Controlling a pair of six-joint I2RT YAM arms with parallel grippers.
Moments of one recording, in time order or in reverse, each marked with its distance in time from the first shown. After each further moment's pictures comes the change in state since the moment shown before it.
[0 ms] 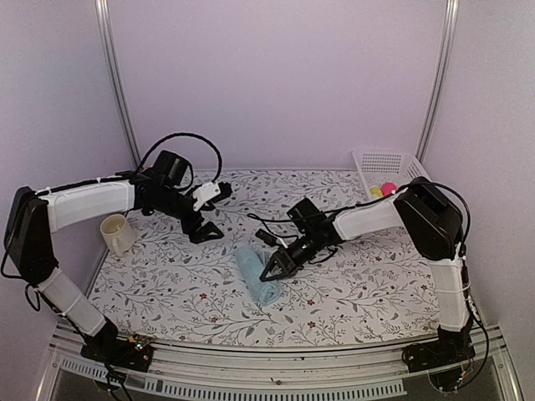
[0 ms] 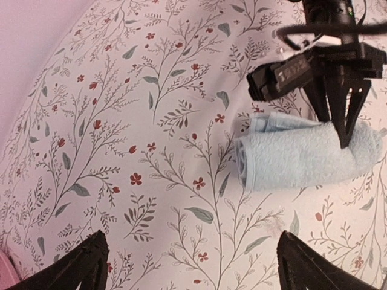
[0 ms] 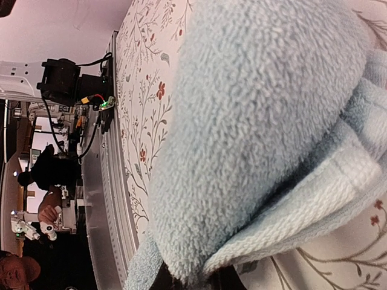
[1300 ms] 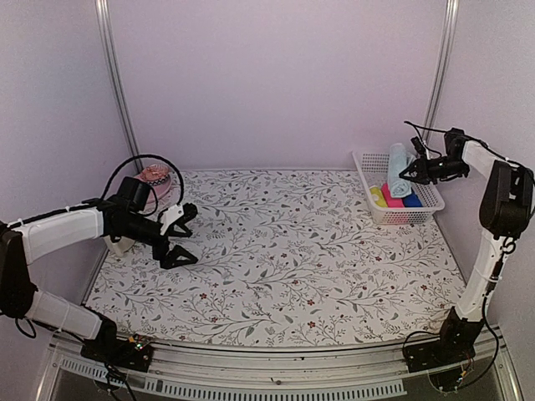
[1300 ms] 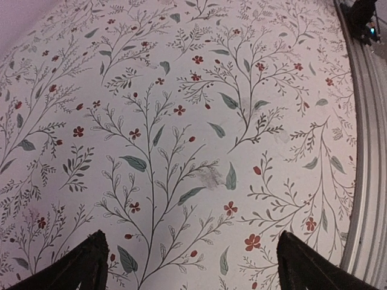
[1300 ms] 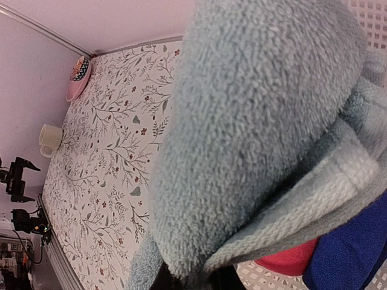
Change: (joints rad) left arm 0.200 -0.278 -0.339 -0.023 0.291 0.072; right arm -0.990 -0.231 0.373 -0.675 0.097 -0.494
